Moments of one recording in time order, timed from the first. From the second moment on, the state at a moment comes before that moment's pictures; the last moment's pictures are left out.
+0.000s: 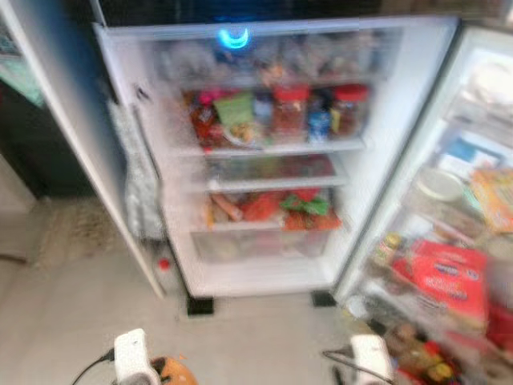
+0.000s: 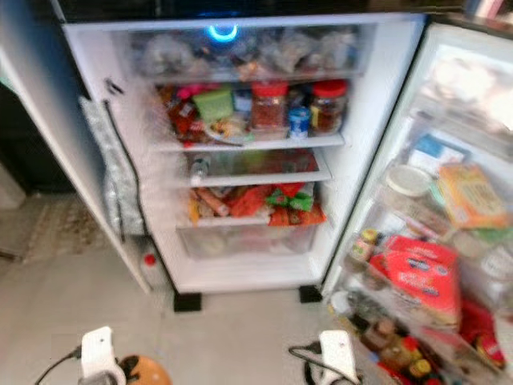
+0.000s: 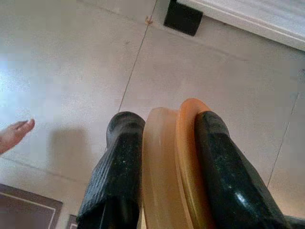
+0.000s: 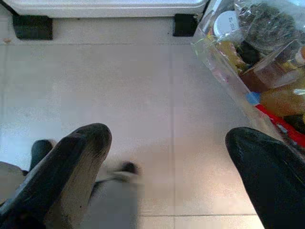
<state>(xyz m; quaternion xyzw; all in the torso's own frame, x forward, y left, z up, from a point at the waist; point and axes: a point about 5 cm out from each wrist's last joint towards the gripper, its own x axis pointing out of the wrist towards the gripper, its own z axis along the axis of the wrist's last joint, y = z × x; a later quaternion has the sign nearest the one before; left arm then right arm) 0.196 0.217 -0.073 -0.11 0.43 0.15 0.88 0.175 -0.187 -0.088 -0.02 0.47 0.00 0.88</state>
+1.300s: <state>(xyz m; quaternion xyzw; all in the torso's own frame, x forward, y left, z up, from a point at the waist) 0.294 0.197 0.050 -0.33 0.03 -0.02 0.94 0.171 -0.189 -0.089 -0.04 0.48 0.01 0.88</state>
